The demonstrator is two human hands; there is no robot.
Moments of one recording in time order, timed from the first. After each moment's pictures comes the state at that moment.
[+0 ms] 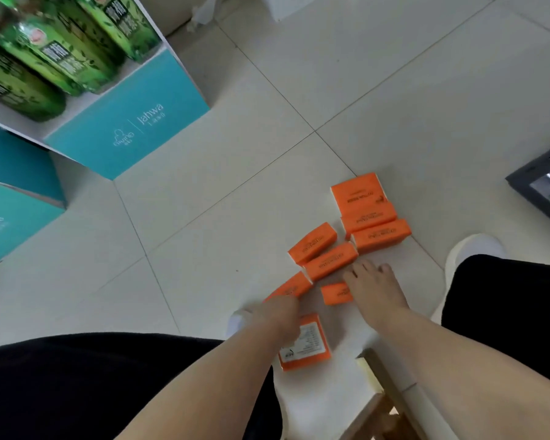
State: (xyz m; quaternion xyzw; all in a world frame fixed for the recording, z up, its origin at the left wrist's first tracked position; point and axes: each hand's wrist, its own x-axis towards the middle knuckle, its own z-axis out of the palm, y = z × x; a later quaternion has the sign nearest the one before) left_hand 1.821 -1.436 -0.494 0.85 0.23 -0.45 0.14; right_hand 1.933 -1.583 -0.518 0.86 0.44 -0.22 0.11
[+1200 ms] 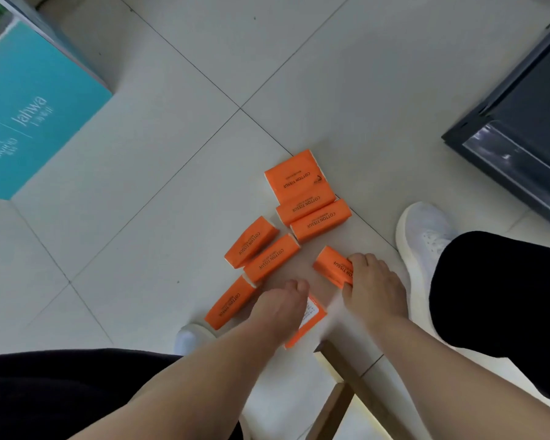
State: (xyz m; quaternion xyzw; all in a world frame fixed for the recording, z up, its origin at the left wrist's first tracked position) left_hand 1.881 -1.505 -0.549 0.91 0.04 -0.41 0.10; right_hand 1.957 -1.650 -0.532 0.94 0.15 -0.29 -0.06
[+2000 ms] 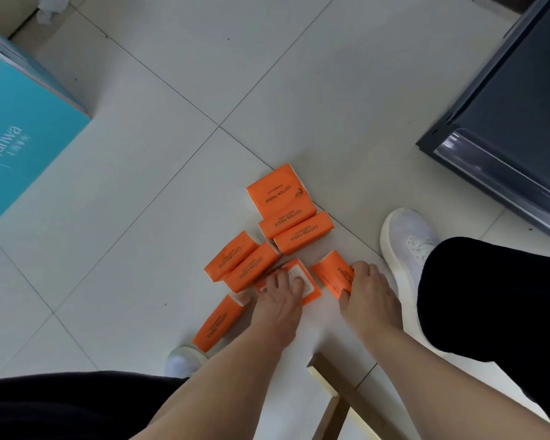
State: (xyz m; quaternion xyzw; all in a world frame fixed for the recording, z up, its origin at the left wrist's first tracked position) left_hand 1.899 -1.514 -0.558 0.94 0.03 -0.34 0.05; right_hand 1.959 -1.661 -0.534 0.95 0.04 -0.29 -0.12
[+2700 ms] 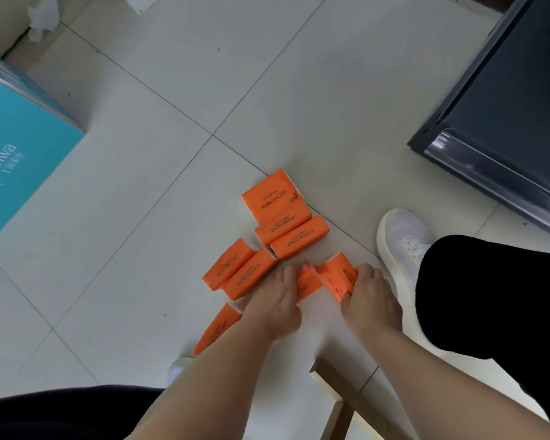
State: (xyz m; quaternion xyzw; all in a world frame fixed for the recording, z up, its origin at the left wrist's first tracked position) left_hand 1.918 -1.501 -0.543 0.91 0.09 -0.33 0.25; right_hand 1.960 -1.659 -0.537 0.95 -0.04 -0.29 -0.12
